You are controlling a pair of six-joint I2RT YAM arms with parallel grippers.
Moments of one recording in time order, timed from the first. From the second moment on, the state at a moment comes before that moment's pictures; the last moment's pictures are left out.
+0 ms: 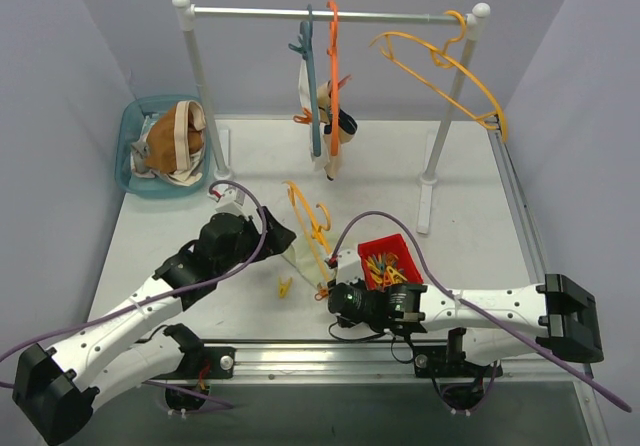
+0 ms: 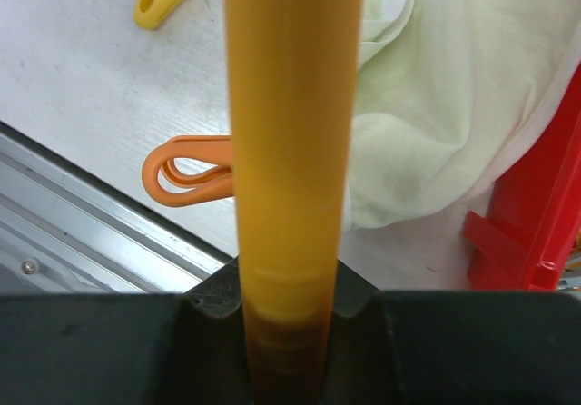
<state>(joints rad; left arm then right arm) -0.70 0.90 0.64 -0.23 -0.15 -0.87 1.37 1.21 0.67 -0.45 0.44 0.78</state>
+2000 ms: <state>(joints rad) -0.98 0.96 0.57 -0.03 -0.07 -1.07 1.23 1.10 0.64 -0.29 0.33 0.71</state>
